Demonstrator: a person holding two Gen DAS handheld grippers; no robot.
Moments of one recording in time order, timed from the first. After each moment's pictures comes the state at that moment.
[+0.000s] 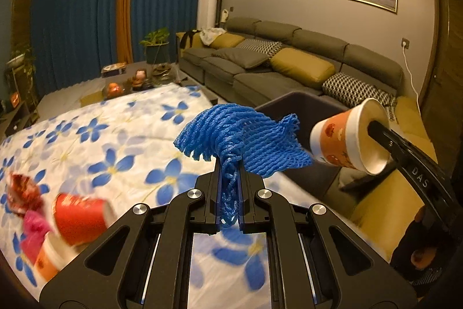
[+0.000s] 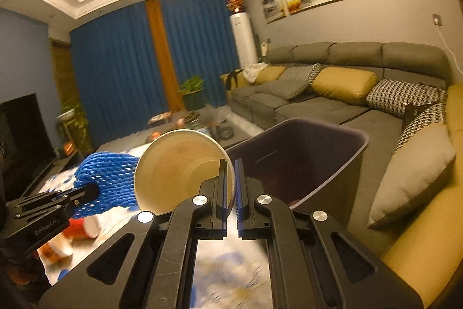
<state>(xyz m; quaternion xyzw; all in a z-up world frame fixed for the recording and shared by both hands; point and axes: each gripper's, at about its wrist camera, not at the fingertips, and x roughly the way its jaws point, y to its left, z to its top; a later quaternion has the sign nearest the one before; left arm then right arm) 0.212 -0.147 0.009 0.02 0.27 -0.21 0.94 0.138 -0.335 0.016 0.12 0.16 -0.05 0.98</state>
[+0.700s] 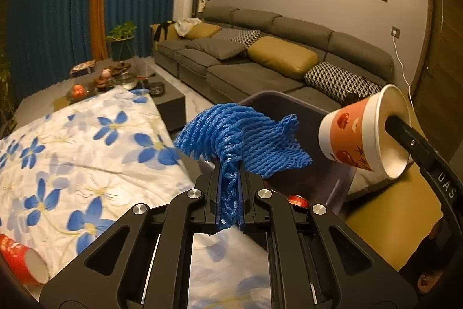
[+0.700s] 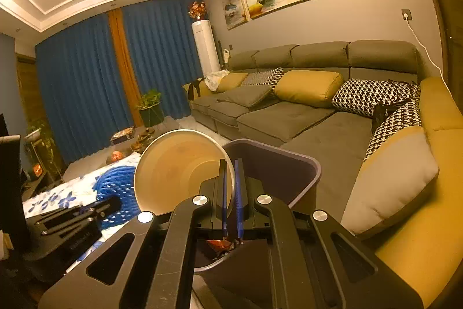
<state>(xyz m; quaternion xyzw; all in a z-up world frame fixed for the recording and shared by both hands) 0.293 -0.271 -0.018 0.03 0.30 -0.26 0.92 0.177 -0.418 0.011 0.13 0.15 -0.13 0.97</state>
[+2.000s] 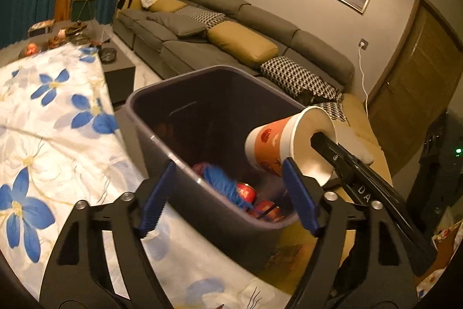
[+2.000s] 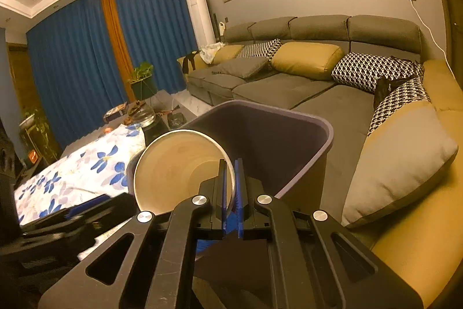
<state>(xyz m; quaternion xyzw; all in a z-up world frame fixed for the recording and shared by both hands) 0.316 -0.275 -0.061 -0.07 0.36 -0.37 0.86 0.214 -0.424 -0.031 0.14 0.22 -0.13 0.95</state>
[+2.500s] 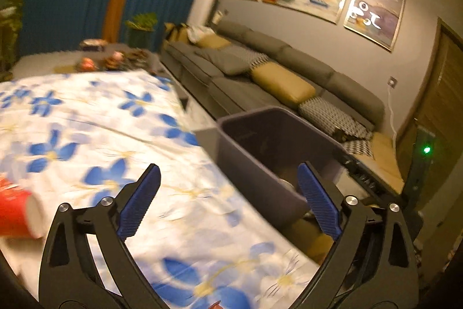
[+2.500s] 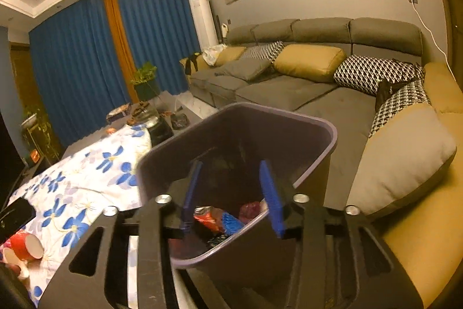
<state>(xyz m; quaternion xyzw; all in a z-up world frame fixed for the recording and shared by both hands) 0.251 -0.165 -0.025 -0.10 0.27 -0.24 0.93 0.202 -0.409 -0.021 0.14 0.21 -0.13 0.96</state>
